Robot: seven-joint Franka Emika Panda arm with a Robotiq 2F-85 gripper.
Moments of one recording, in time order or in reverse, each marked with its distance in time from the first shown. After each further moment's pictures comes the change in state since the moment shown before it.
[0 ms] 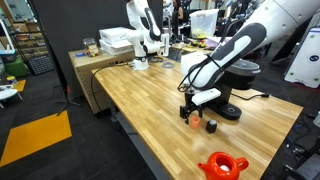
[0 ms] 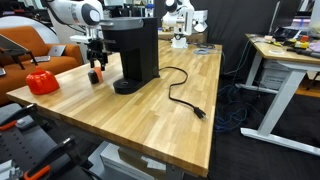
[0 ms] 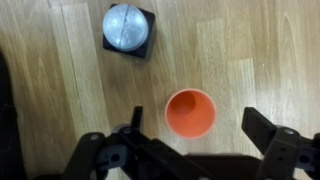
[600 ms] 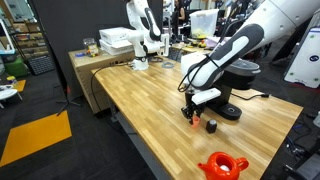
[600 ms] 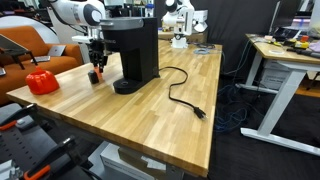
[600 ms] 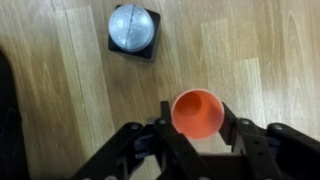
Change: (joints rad) arm -0.001 0.012 -0.010 0.019 0.016 -0.028 0.000
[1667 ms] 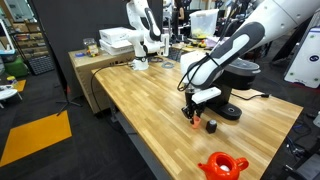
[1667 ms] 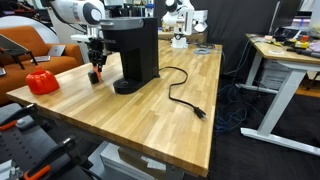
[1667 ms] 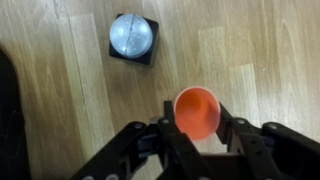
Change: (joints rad) arm 0.000 -0.009 0.005 0.003 0.001 -0.031 -0.002
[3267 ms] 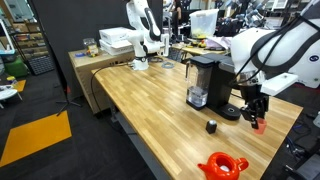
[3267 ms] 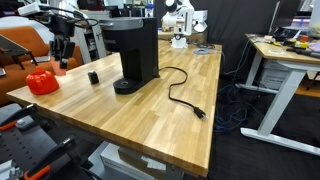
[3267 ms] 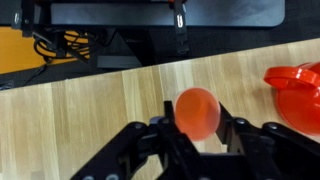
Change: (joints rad) arm -0.077 -0.662 0.013 -0.751 0.055 -0.094 -0.071
